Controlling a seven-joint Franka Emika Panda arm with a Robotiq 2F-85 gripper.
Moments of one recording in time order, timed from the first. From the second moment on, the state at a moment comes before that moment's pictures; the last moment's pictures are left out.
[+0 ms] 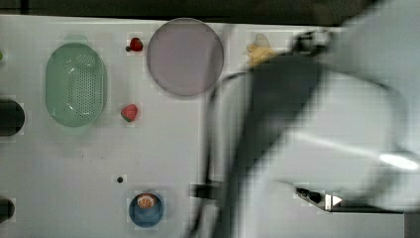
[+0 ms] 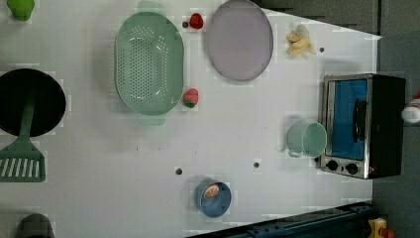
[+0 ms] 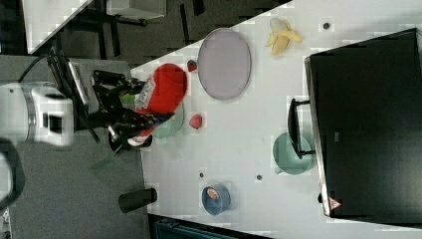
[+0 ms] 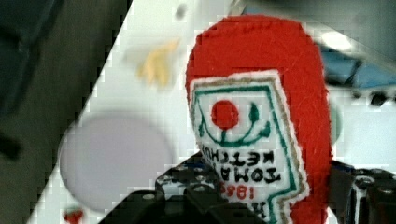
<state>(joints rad) 0.07 0.10 -0.30 -1.51 0.03 0.06 0.08</state>
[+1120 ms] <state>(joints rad) 0.18 0.21 -0.18 -2.22 0.00 0.62 0.08</state>
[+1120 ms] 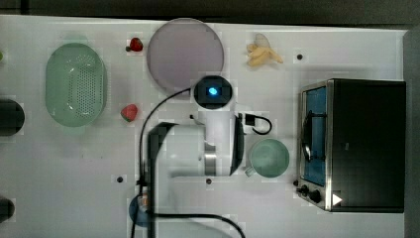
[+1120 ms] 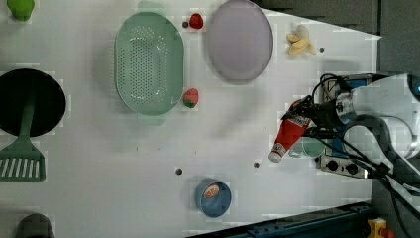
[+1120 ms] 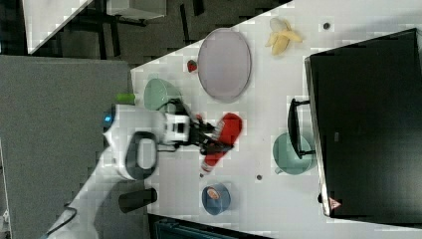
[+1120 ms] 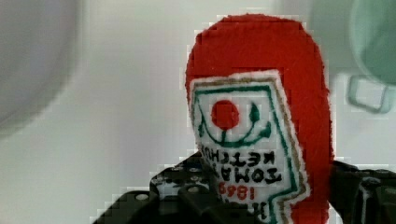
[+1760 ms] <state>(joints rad) 0.14 0.35 -0.18 -2.27 0.01 0.86 0.09</state>
